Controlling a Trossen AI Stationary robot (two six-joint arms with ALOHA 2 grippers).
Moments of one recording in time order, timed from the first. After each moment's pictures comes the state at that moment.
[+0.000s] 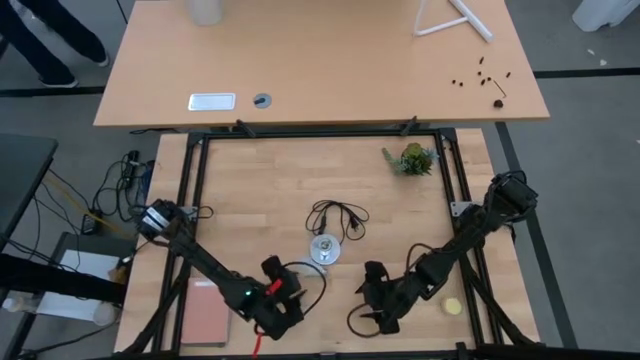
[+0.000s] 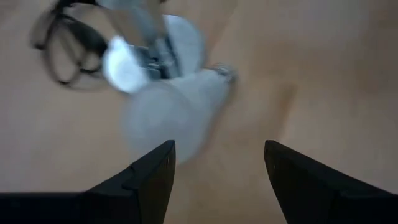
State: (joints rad) left arm -0.69 1.91 1.20 -0.48 -0.76 -0.96; right arm 0.69 1.72 0.90 0.01 0.27 0.49
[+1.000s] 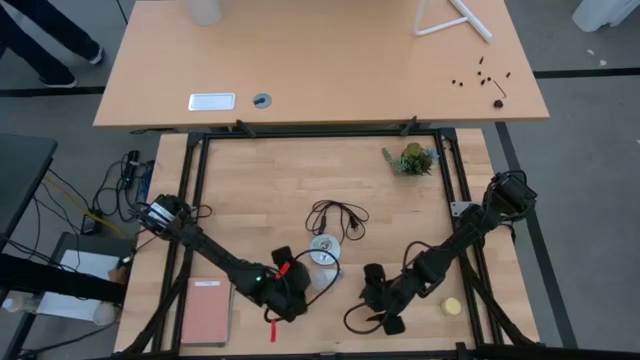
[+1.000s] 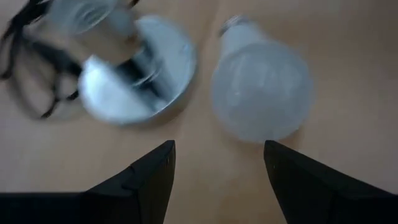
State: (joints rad) left arm -0.58 1.91 1.17 -0.35 -0.62 -0.68; right arm 0.66 1.72 0.90 -0.04 0.12 0.46
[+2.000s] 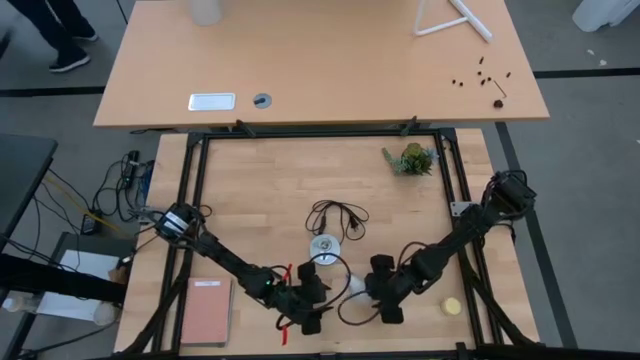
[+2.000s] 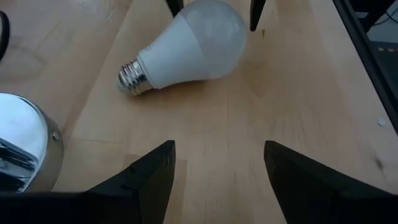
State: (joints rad) left arm -0.57 2.04 1.17 0.17 -0.47 -0.48; right arm 0.65 1.72 0.90 -0.28 0.11 0.66
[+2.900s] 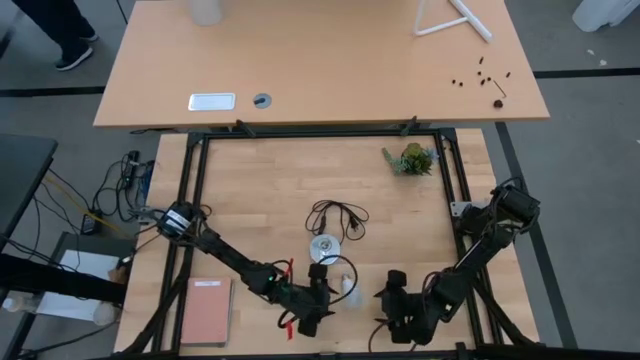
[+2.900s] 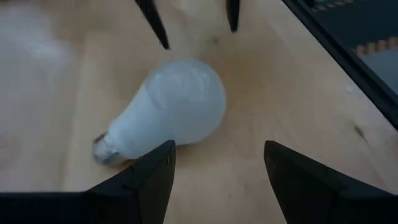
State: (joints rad) left arm -0.53 2.04 1.18 0.23 -0.32 -0.10; right arm 0.89 1.78 0.90 -0.16 0.52 0.83
